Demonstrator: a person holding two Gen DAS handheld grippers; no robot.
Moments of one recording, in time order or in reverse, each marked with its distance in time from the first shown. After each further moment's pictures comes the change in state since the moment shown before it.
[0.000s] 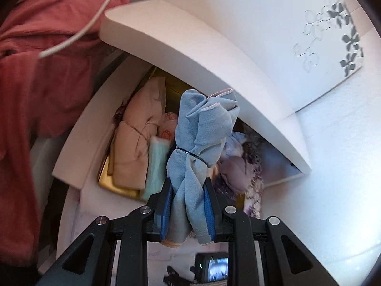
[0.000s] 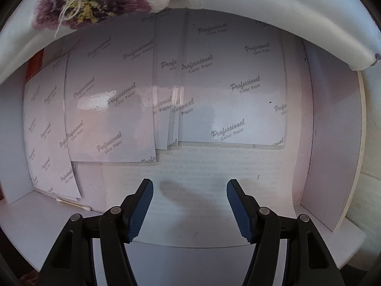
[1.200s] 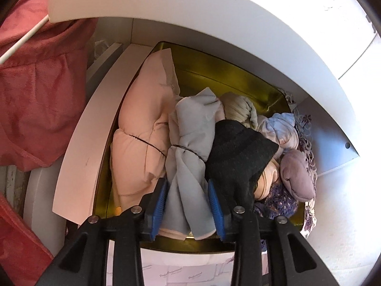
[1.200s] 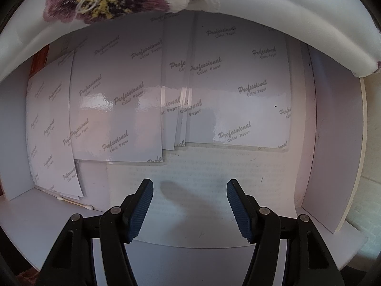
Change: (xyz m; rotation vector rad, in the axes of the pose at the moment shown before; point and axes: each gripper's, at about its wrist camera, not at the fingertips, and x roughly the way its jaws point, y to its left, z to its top) left arm 0.079 -0.005 0.013 0.160 0.058 0.219; right arm -0.002 0.010 -0.004 -0.033 -0.019 -0.001
